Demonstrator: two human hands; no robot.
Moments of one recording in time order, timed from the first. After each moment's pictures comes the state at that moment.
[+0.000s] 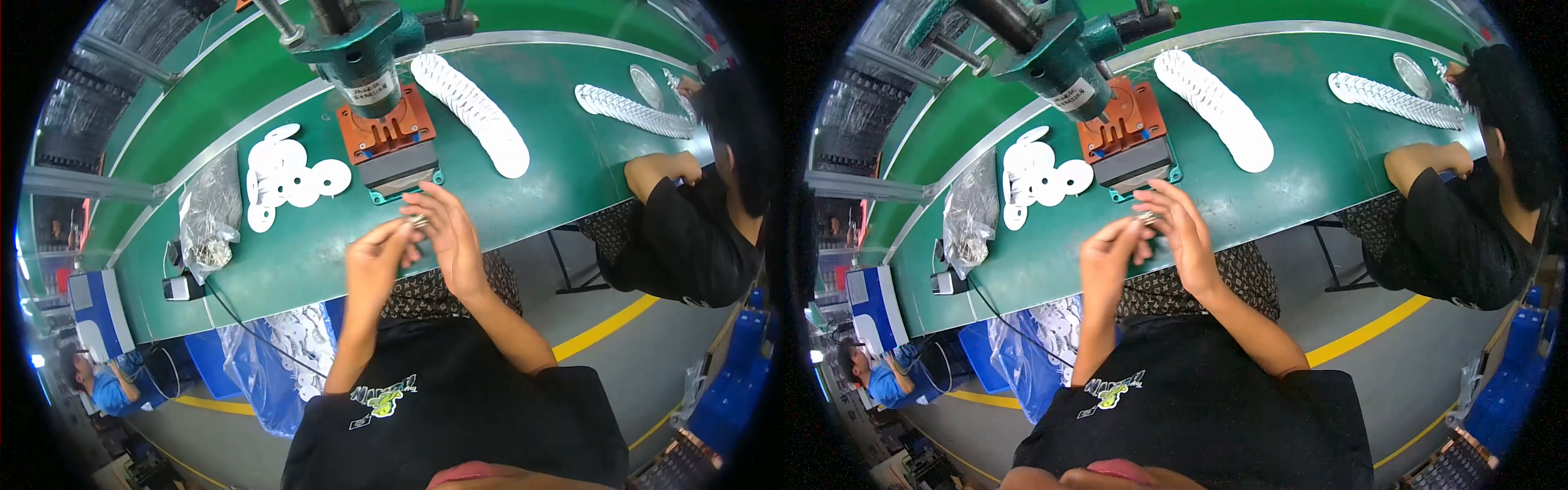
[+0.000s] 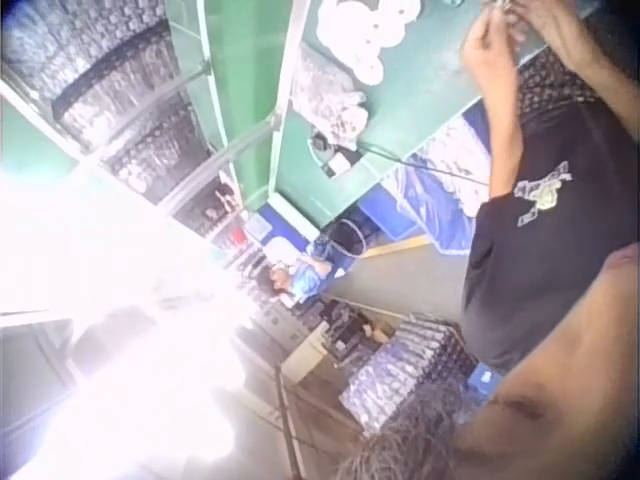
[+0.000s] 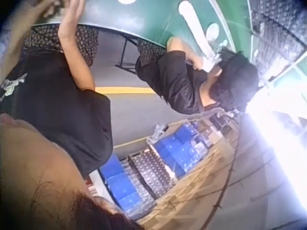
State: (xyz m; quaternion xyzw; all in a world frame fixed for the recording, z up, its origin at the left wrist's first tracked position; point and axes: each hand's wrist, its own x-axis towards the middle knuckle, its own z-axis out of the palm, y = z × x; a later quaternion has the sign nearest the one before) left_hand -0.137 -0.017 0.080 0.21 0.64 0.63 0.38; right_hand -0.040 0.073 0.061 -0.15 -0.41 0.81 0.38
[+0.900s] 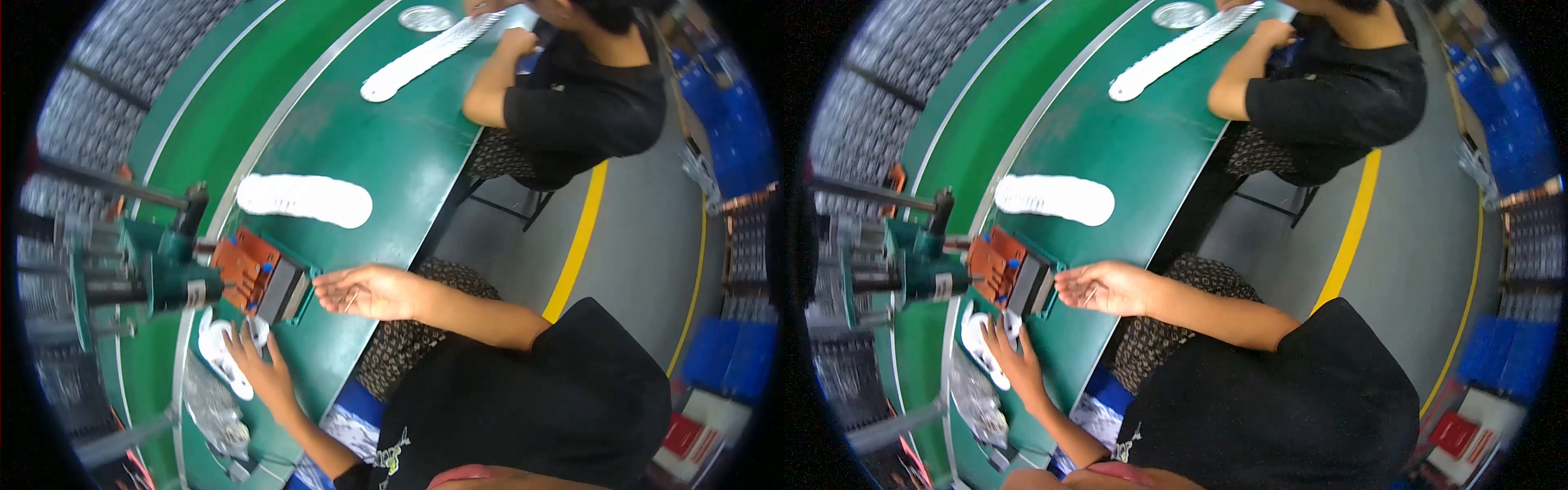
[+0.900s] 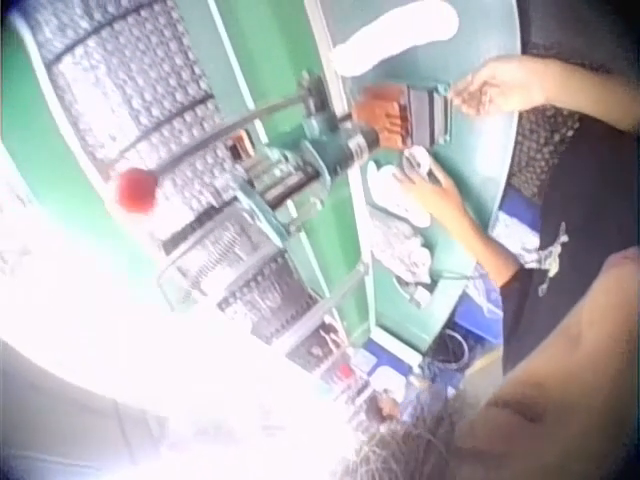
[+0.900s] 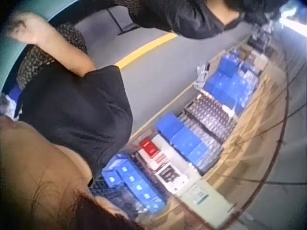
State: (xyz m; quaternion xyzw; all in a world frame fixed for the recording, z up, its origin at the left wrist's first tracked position) left_hand -0.242 -0.010 0.089 0.57 0.80 0.17 -0.04; right_hand -0.015 0.120 0.051 -0.17 0.01 0.96 0.22
